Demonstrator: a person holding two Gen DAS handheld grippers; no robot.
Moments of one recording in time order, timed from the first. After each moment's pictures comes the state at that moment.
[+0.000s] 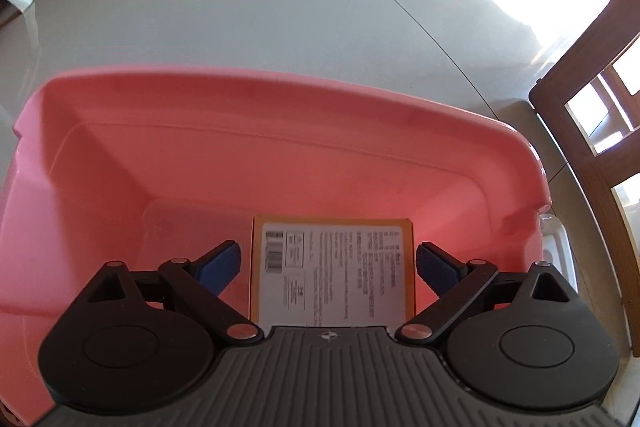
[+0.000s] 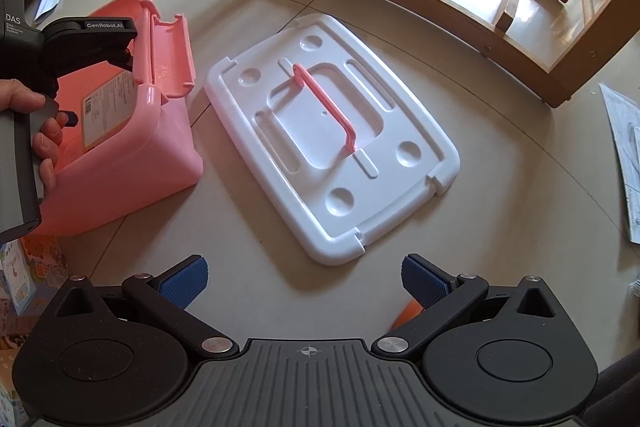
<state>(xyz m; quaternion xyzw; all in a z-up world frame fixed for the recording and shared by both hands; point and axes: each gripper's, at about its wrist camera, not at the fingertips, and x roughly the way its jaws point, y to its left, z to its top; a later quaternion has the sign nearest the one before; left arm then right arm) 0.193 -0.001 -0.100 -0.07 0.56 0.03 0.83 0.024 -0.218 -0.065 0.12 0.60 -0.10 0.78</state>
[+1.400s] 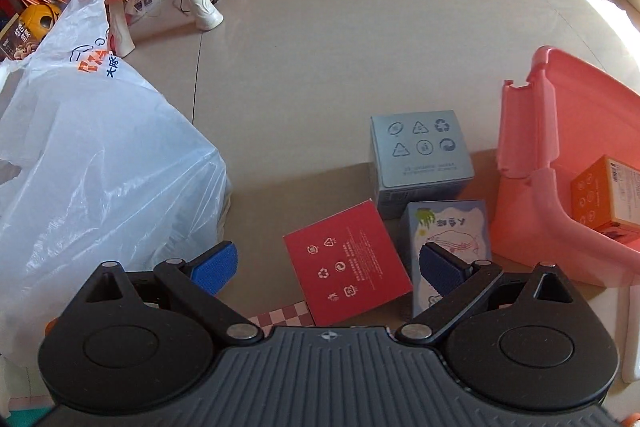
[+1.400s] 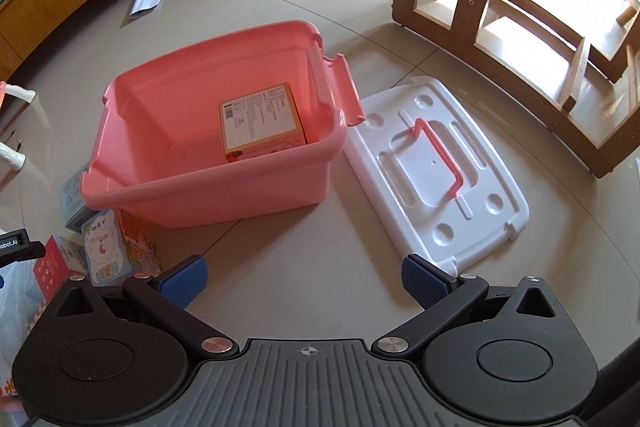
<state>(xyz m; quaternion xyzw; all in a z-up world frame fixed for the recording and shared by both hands) 0.054 0.254 -0.051 -0.08 0.55 0.21 0.80 0.013 -0.112 -0.009 0.07 0.55 -0.02 0.83</state>
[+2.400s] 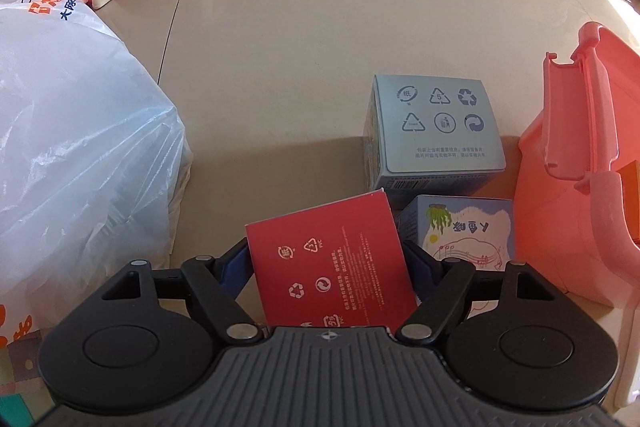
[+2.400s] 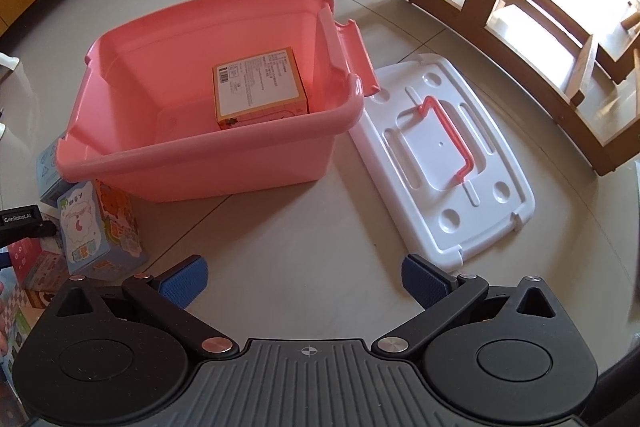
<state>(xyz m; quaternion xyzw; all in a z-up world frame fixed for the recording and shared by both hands) 0.066 0.263 -0.097 -0.13 0.57 0.21 0.79 0.023 -0.093 -0.036 0.05 0.58 -0.03 0.81</state>
